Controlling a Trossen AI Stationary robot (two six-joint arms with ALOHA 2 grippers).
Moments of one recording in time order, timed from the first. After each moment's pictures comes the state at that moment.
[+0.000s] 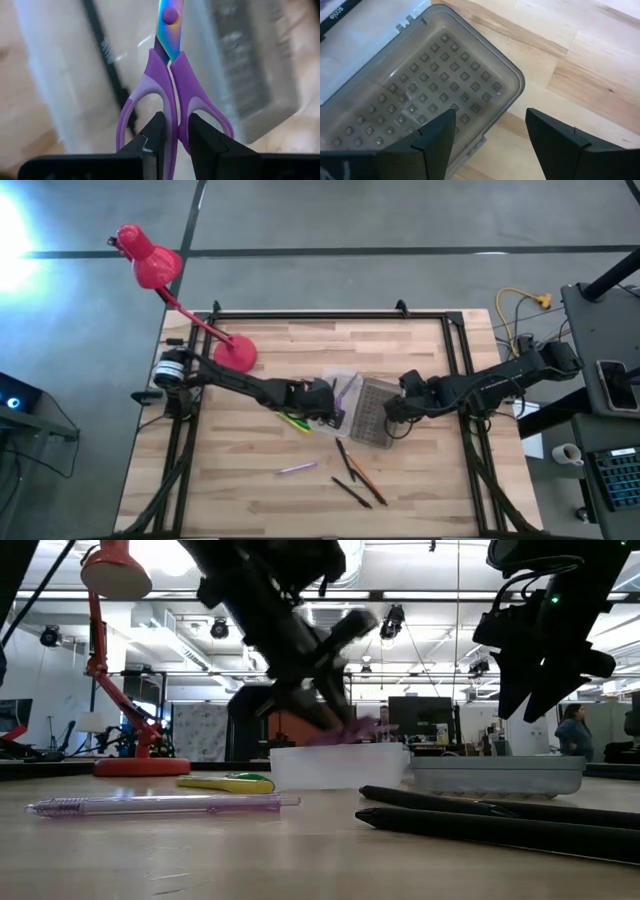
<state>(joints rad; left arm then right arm) -0.08 1.85 1.19 -0.23 -0.15 -1.10 0.23 1.26 0.75 -0.88 0.46 1.31</state>
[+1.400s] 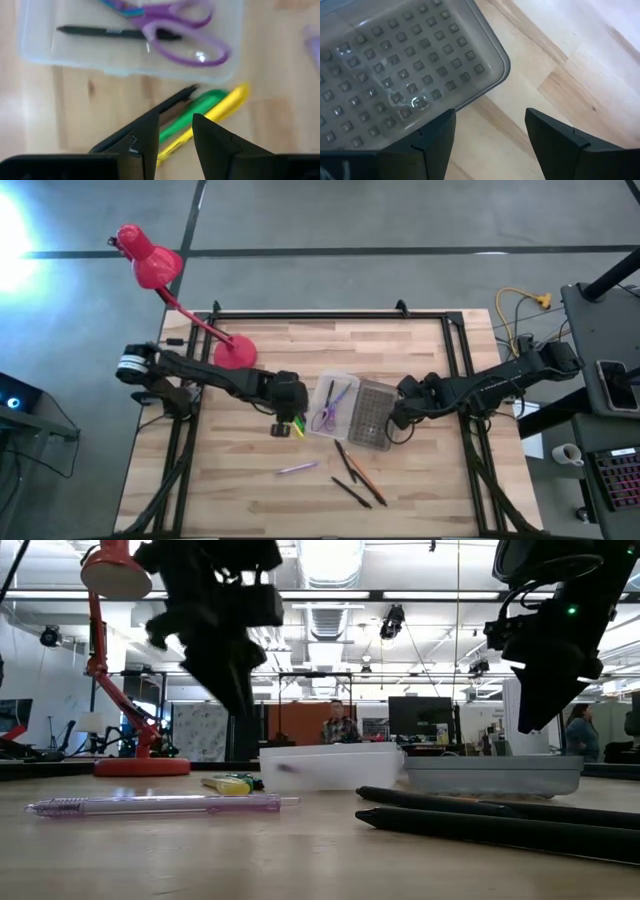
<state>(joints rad) -0.05 1.56 1.04 -0.57 -0.08 0.11 0.23 1.26 0.71 -0.88 0.42 1.01</state>
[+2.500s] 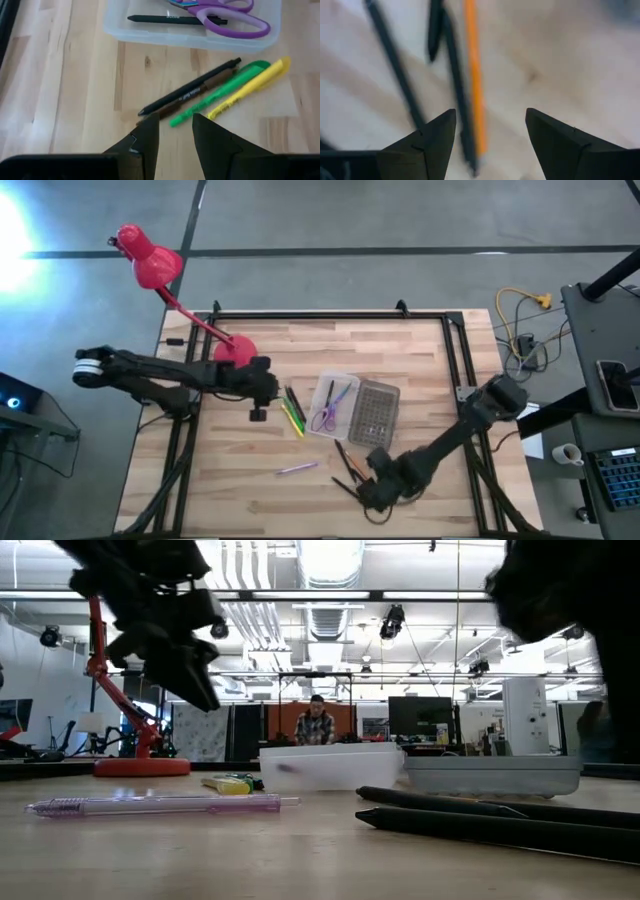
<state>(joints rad) 0.05 1.13 0.63 -0.34 -0.13 0.18 0.66 1.90 1.28 -0.75 0.12 1.68</state>
